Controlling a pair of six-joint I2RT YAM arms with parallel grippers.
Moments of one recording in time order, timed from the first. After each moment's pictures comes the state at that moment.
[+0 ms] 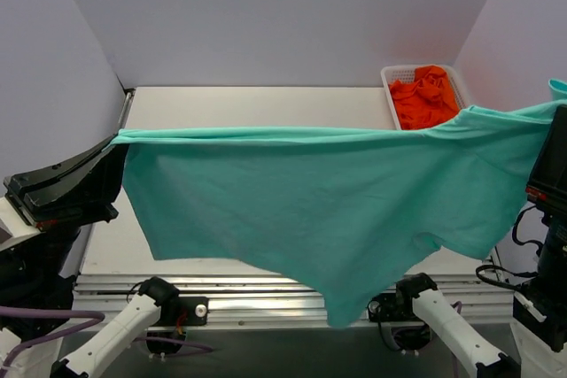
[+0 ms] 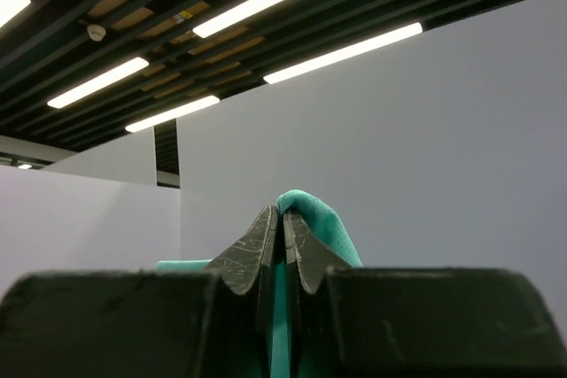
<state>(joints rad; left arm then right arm) -0.51 0.58 1.36 0.03 0.24 -0.17 0.34 0.60 1.41 0.28 -0.04 0.24</state>
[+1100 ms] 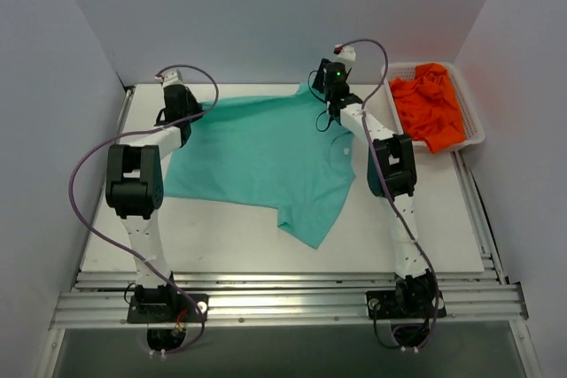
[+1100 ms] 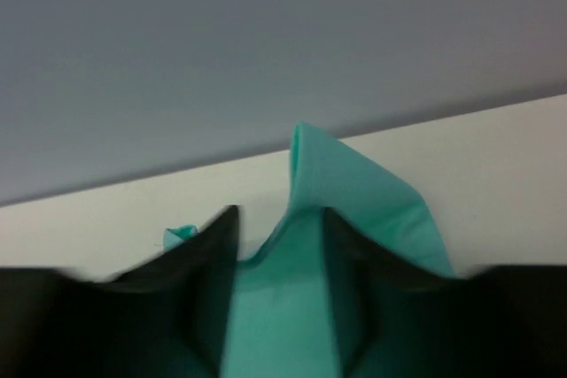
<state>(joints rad) -0.08 2.07 1.40 0.28 -0.09 -0.48 0.30 2.43 2.00 0.14 0.31 0.36</state>
